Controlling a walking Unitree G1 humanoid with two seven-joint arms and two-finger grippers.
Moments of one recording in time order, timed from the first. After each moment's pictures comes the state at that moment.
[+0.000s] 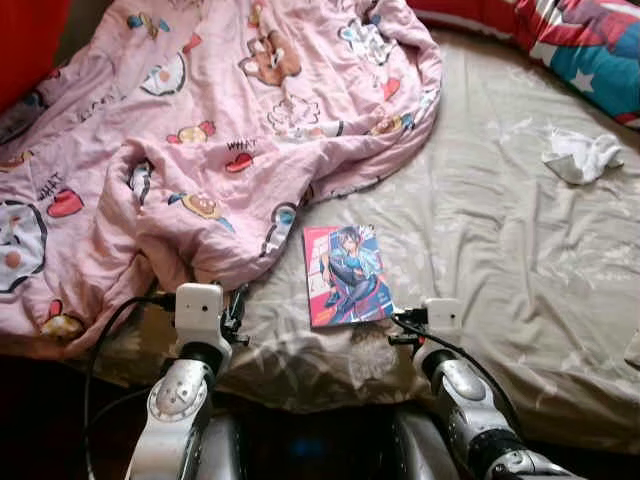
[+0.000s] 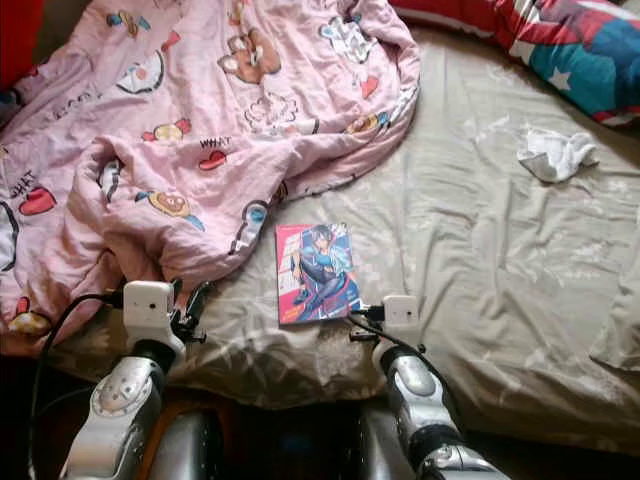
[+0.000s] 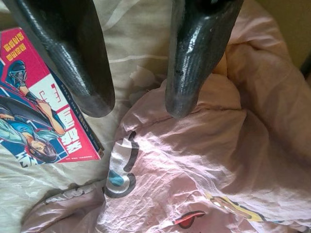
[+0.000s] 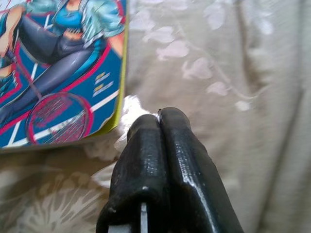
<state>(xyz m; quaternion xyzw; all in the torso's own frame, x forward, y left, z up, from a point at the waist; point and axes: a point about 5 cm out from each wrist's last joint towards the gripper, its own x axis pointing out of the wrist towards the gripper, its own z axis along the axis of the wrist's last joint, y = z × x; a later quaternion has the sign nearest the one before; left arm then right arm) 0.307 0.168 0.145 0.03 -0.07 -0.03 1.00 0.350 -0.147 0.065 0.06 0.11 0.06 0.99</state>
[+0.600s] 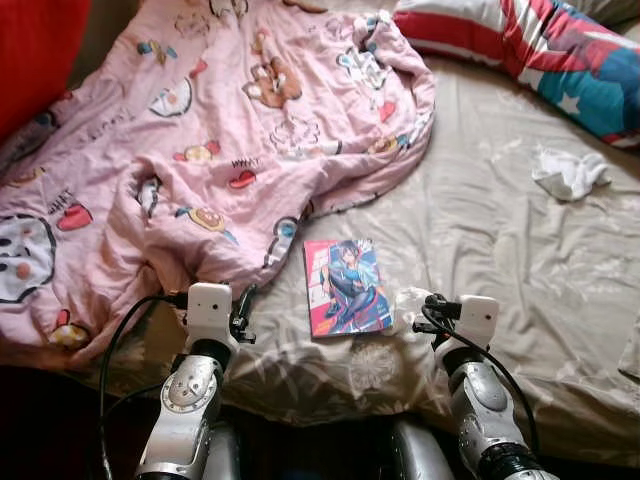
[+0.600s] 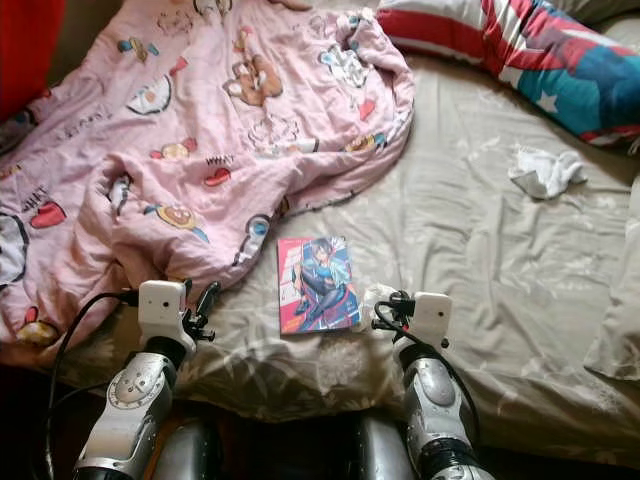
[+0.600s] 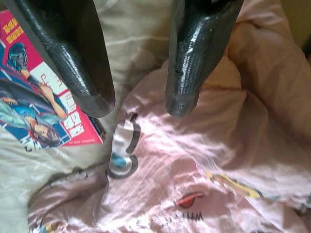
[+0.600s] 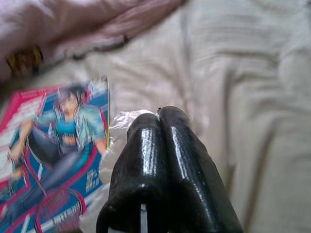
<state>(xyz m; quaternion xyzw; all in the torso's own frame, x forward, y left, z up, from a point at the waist) 0.320 0.166 0.129 0.03 -0.07 -0.04 1.00 0.342 -0.166 0.083 0.09 -0.01 0.02 1.00</state>
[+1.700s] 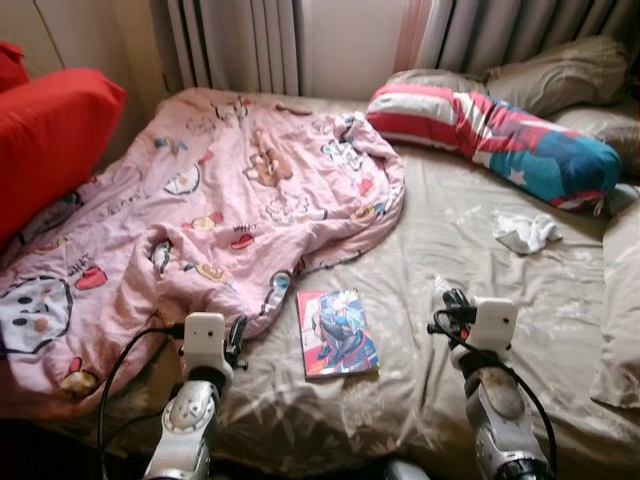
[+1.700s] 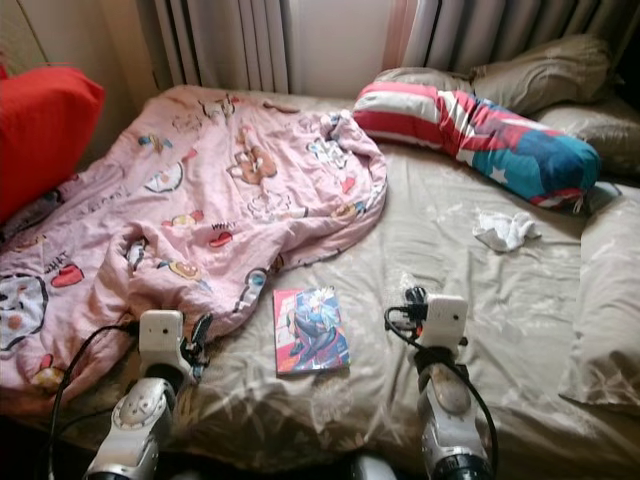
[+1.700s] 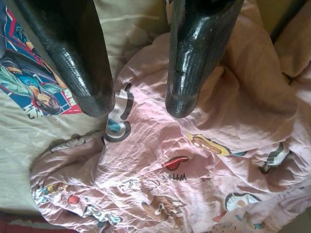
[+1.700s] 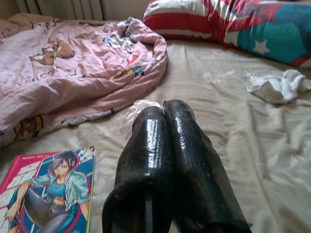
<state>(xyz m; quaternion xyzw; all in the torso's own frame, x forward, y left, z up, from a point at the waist) 0.321 0.178 0.081 0.01 -0.01 0.00 1.00 0.334 -0.182 0.080 0.04 -0.01 -0.01 1.00</state>
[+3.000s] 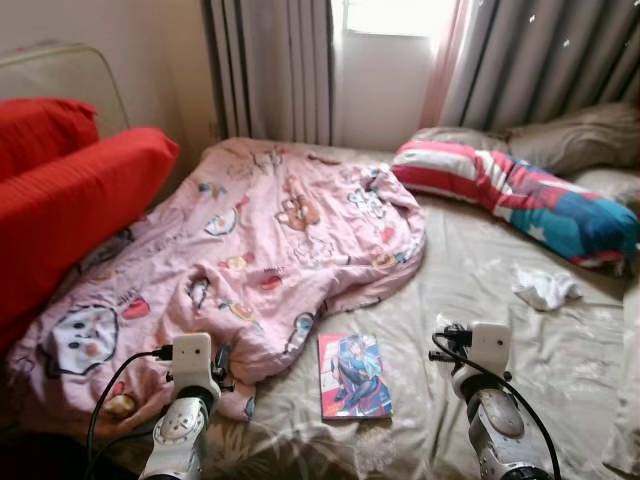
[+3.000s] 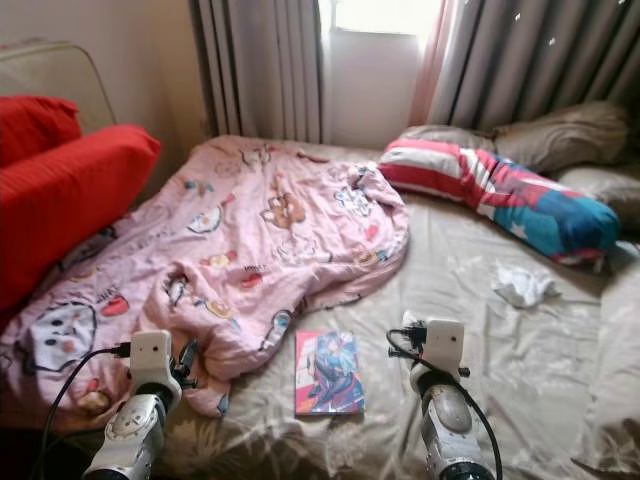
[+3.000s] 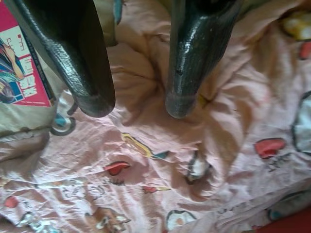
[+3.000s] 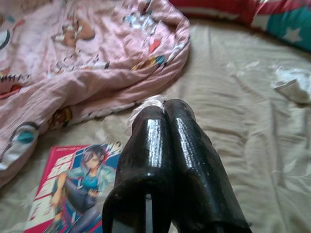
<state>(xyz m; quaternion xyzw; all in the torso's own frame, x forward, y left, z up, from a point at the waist) 0.313 0.201 0.039 0.00 0.10 0.05 0.99 0.318 -0.189 0.038 0.04 0.10 -0.03 0.99</state>
